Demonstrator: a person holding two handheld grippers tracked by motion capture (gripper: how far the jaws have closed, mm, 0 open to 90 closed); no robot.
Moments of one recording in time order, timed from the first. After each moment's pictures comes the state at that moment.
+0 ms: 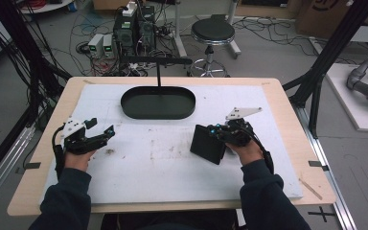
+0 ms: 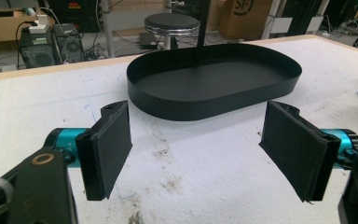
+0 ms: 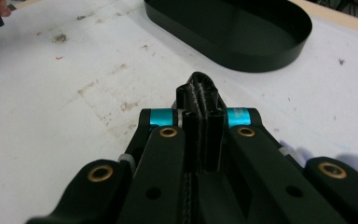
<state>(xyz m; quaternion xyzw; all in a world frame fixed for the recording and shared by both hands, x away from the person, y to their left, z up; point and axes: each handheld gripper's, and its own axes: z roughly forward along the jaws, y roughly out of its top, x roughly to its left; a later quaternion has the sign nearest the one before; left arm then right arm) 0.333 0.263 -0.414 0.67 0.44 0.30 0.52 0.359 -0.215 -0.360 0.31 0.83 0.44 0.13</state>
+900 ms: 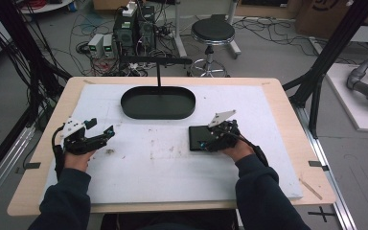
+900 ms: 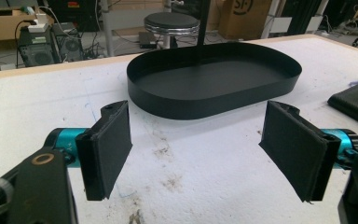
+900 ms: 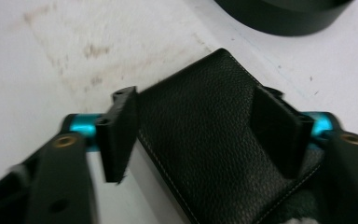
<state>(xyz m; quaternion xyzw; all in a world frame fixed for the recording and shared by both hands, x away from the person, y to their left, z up) 0.333 0.263 -0.415 0.67 0.44 0.29 0.52 0.379 -0.194 -0.400 0.22 0.91 0.32 0.16</state>
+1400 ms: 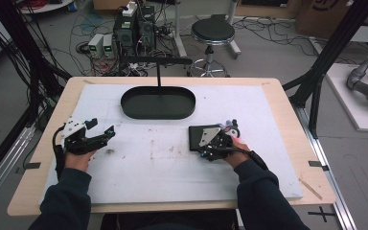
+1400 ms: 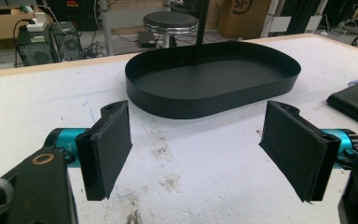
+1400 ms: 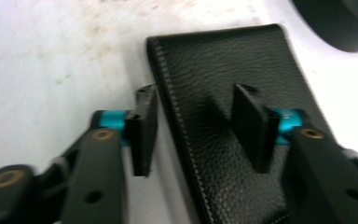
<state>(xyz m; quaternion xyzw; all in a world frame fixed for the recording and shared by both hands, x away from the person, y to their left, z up) 0.333 0.262 -0.416 0.67 0.44 0.29 0.52 0.364 -0.174 -0.426 0.09 0.94 0.22 0.22</state>
